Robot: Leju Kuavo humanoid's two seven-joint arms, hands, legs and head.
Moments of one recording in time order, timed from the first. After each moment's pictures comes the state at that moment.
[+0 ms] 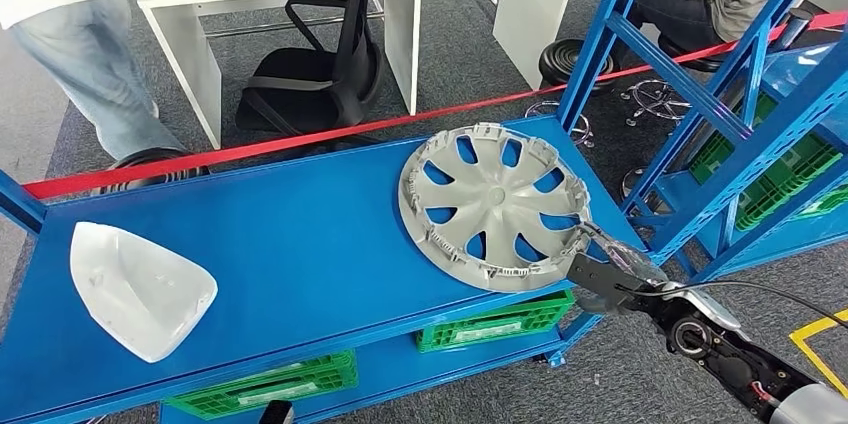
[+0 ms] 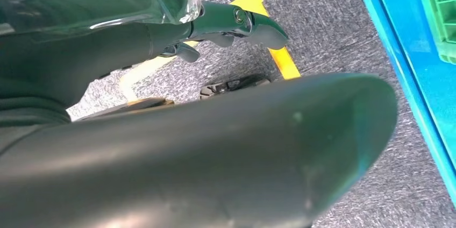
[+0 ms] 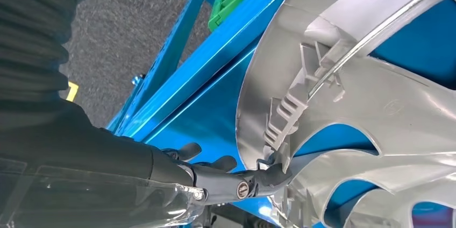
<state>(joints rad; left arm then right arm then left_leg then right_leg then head) -0.15 -0.30 0.82 -0.18 -0.91 -0.10 -0.26 -0.49 -0.75 1.04 -0.75 0.00 -0.13 -0.29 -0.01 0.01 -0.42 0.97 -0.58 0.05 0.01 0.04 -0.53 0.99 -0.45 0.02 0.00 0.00</state>
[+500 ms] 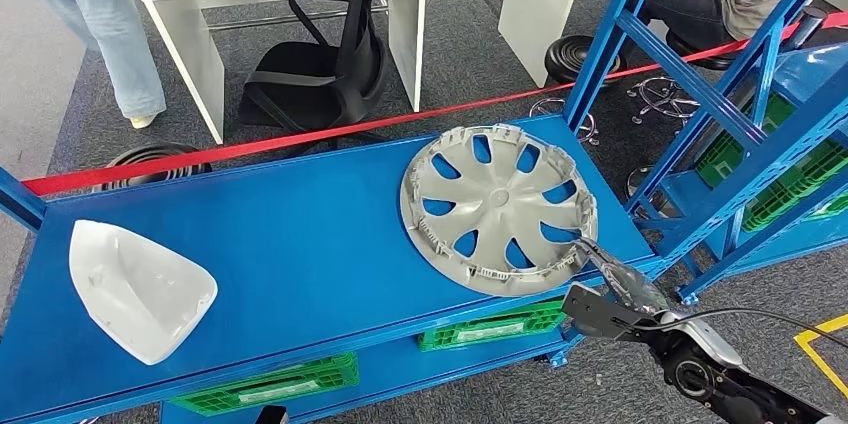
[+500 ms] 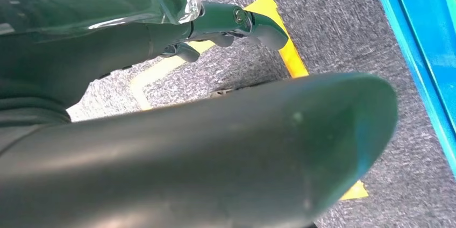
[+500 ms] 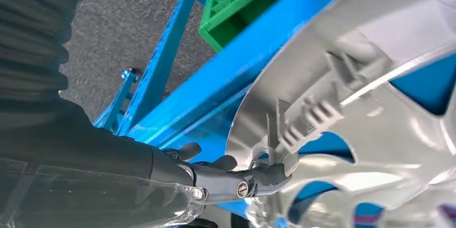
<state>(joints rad) -0.14 -0.28 0.82 -0.18 -0.92 -0.09 -0.25 -0.38 -0.84 1.10 -0.98 0.04 -0.31 -0.23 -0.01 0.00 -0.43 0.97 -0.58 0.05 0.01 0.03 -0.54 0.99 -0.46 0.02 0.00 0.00</state>
